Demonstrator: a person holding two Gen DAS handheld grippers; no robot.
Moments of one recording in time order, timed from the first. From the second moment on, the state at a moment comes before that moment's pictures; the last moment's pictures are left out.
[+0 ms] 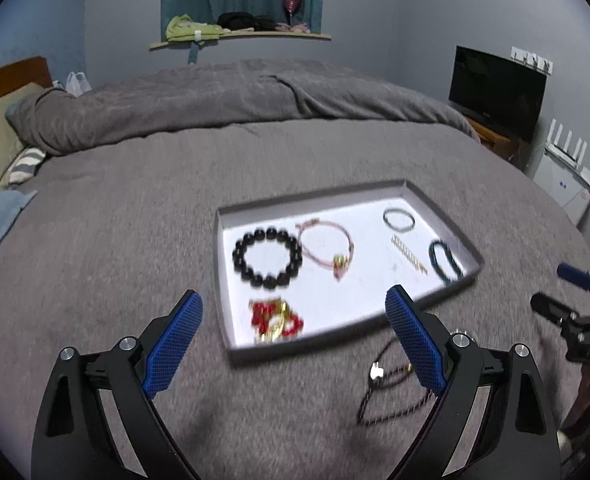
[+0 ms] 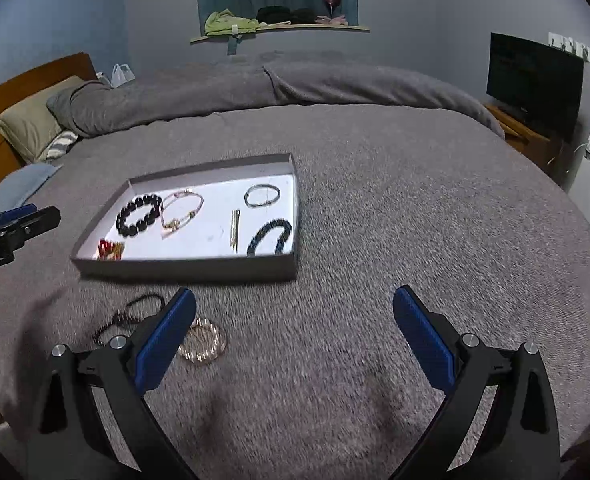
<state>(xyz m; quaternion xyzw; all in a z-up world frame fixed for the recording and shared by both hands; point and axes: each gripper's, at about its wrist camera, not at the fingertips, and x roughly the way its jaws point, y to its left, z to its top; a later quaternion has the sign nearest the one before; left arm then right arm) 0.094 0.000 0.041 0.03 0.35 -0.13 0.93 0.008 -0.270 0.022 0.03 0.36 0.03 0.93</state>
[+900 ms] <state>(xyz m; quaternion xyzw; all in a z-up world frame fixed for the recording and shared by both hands) 0.062 -0.037 -0.040 0.09 0.42 -0.19 0.88 -0.002 -0.240 -0.026 0.01 0.40 0.10 0.91</state>
